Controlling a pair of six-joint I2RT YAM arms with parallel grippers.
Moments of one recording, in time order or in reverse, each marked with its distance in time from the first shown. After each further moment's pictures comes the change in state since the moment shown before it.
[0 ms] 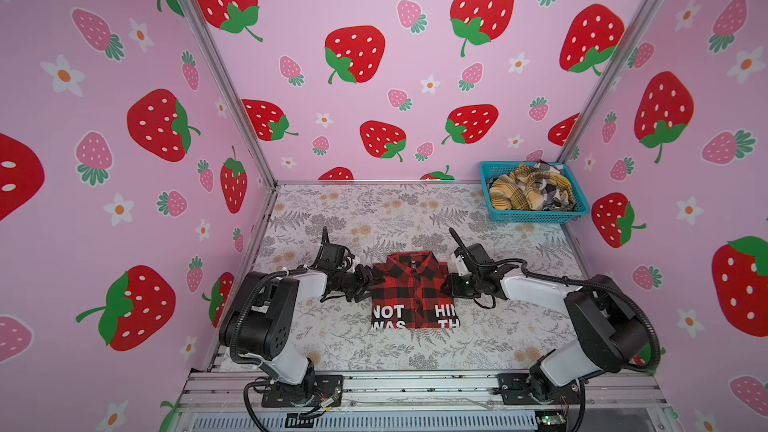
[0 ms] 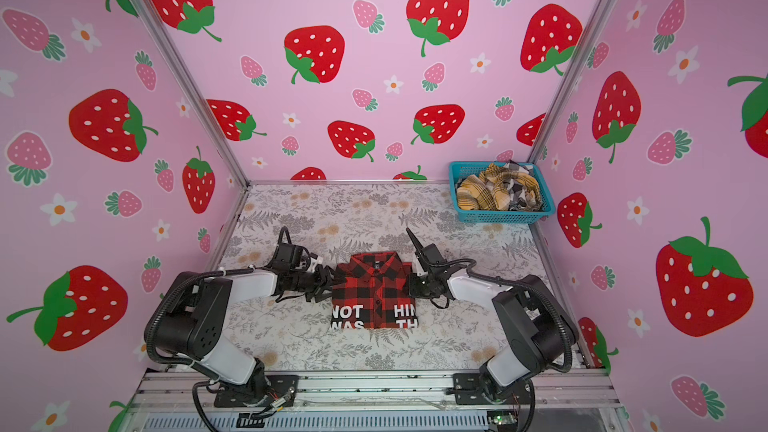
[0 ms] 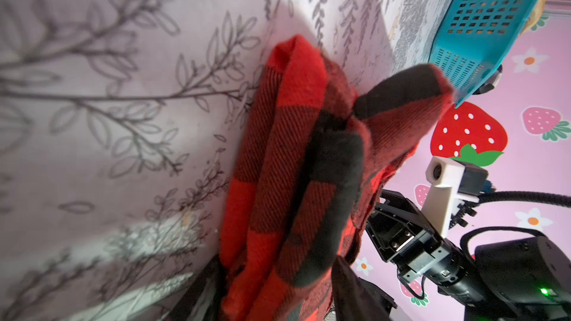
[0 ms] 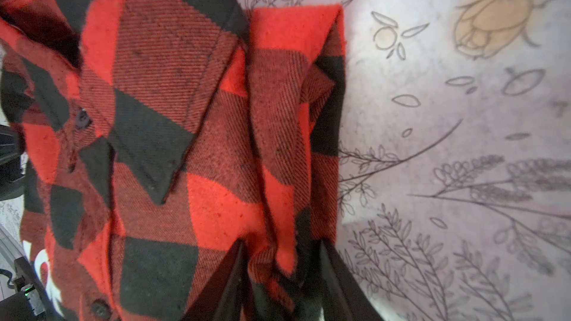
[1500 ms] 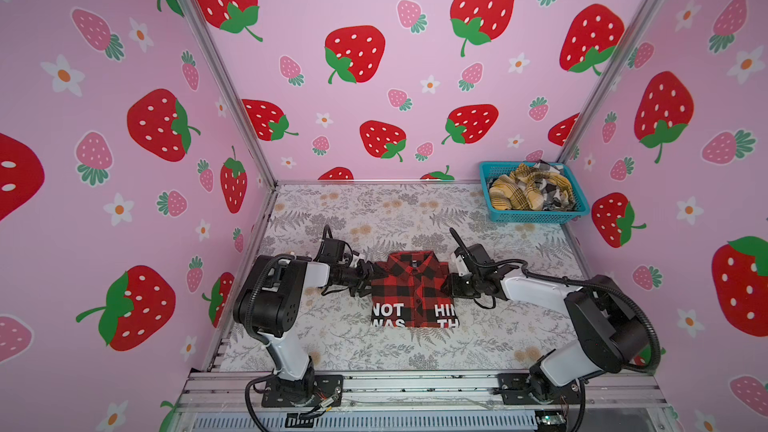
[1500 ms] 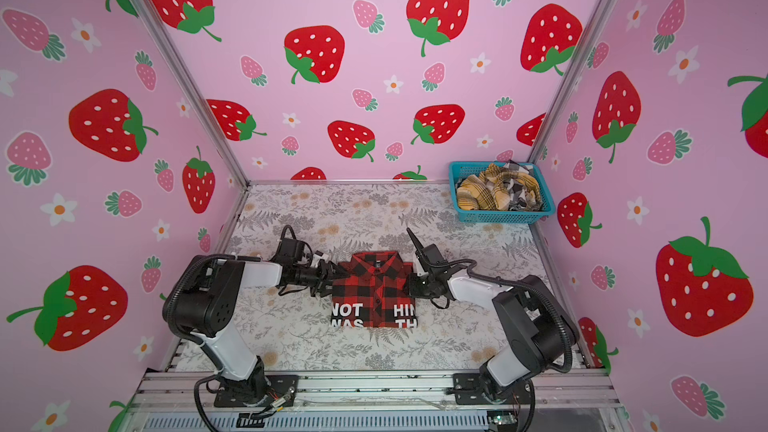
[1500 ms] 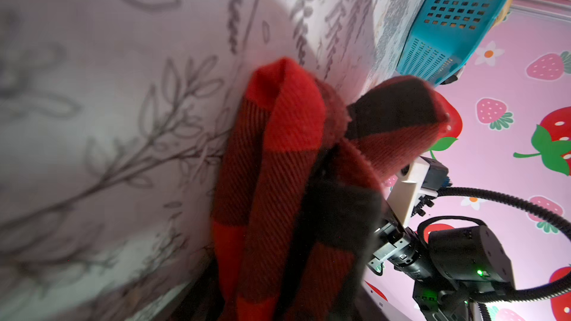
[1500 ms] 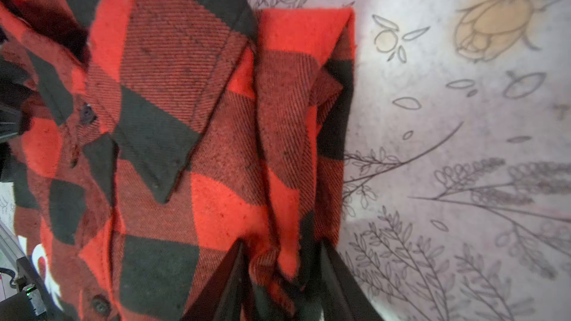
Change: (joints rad) left arm 0.034 0.168 0.097 0.012 0.173 -0.003; right arm -0.002 -0.002 -0.008 0.016 -0.003 0.000
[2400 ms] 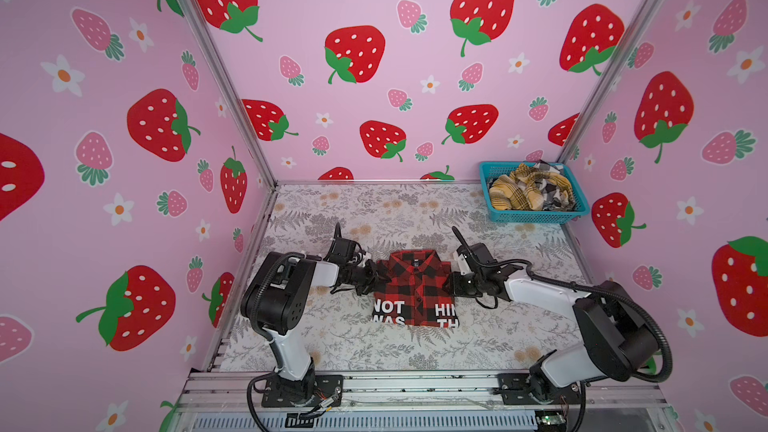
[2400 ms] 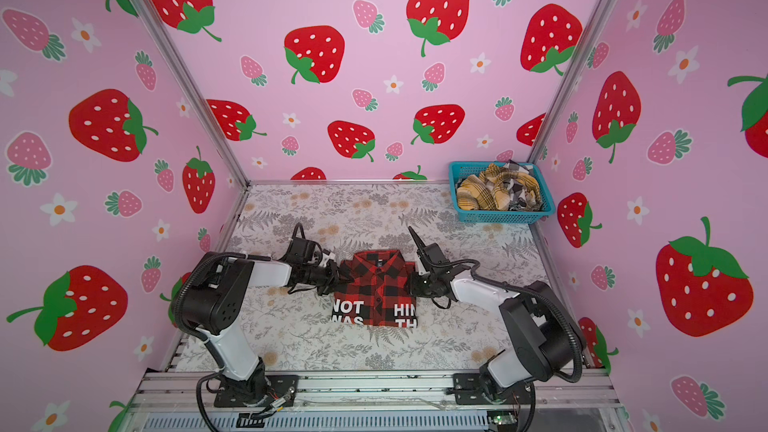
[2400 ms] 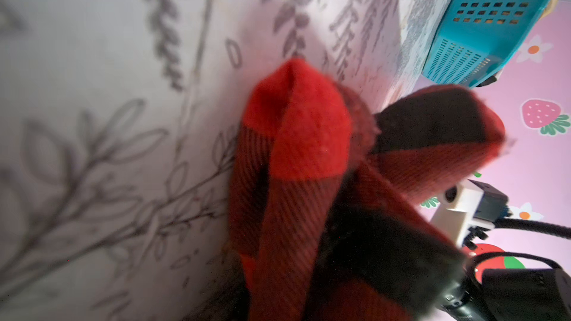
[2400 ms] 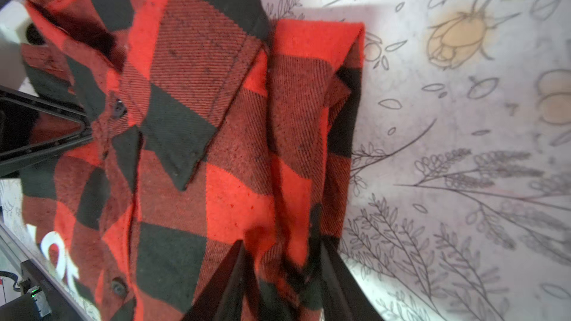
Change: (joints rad) left arm -0.090 0.007 0.023 0.045 -0.146 -0.028; right arm 0.003 -0.075 0.002 -0.045 0.027 0.010
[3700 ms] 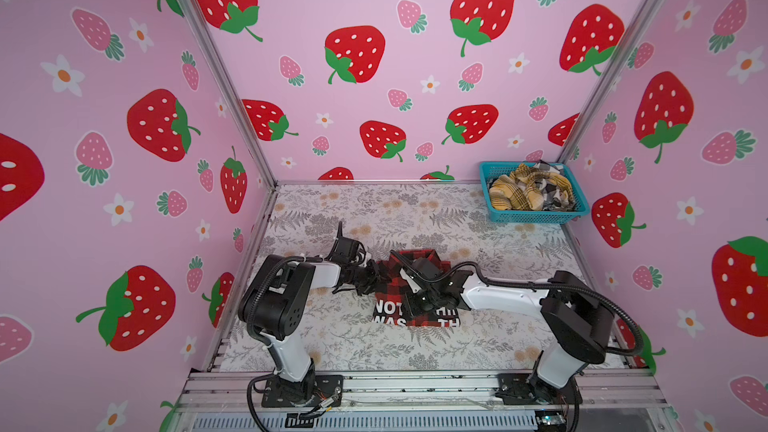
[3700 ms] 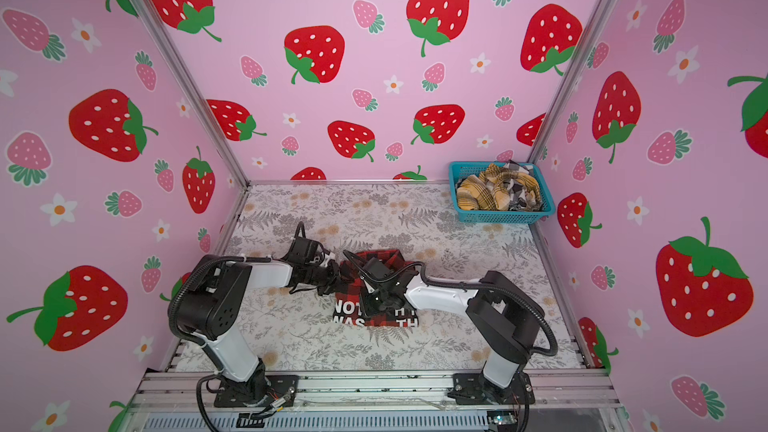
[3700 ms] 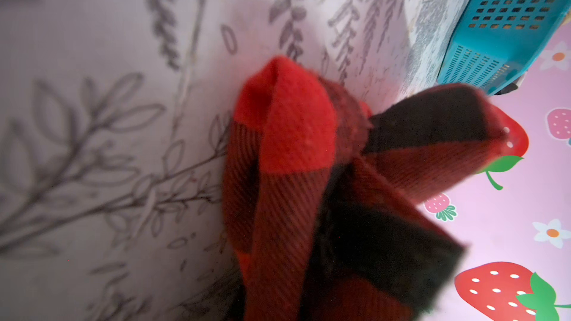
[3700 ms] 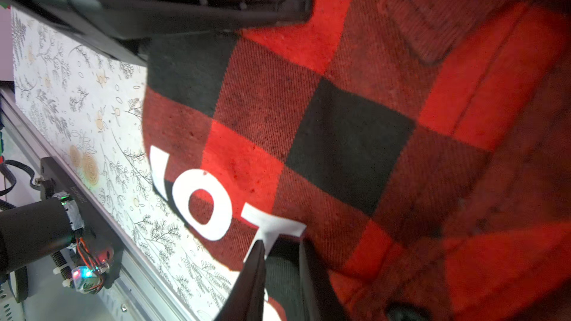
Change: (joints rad) left arm -0.032 -0.031 0.005 -0.034 -0.065 -0.019; right arm 0.408 0.192 0.265 -0.081 0.035 0.069
